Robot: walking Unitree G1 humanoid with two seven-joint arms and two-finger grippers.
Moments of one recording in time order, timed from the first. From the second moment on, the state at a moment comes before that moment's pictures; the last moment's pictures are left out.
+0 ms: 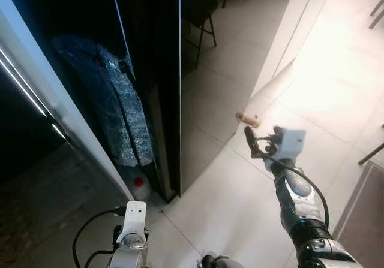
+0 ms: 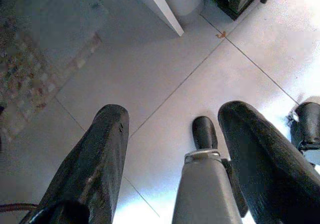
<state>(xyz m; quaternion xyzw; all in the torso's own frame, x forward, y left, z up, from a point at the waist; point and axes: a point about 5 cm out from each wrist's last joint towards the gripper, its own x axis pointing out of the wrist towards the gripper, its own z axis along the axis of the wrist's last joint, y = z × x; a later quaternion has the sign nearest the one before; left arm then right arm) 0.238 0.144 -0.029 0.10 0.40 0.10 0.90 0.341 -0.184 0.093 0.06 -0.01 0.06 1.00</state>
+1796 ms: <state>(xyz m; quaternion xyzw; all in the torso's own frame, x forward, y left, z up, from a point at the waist) 0.242 0.146 -0.027 0.11 0.40 0.09 0.90 0.348 -0.176 0.114 0.05 -0.03 0.01 1.00</state>
